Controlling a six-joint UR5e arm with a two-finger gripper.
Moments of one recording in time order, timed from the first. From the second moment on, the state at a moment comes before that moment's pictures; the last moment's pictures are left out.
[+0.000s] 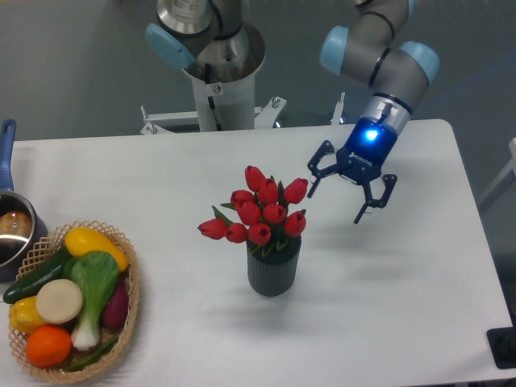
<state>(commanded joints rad) 2.96 -1.78 -2.04 -0.84 0.38 1.43</state>
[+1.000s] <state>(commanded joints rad) 2.81 -1.78 -2.04 -0.83 0.36 1.40</state>
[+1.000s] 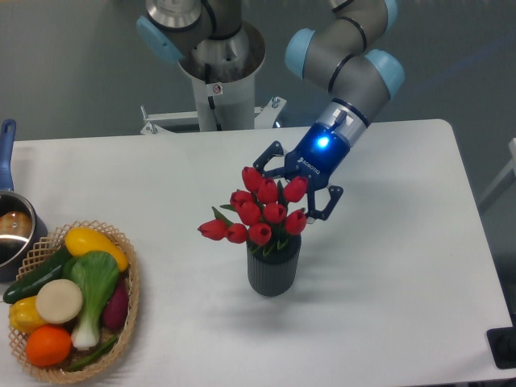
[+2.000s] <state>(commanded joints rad) 2.82 -1.67 -2.02 -0.83 0.39 1.26</state>
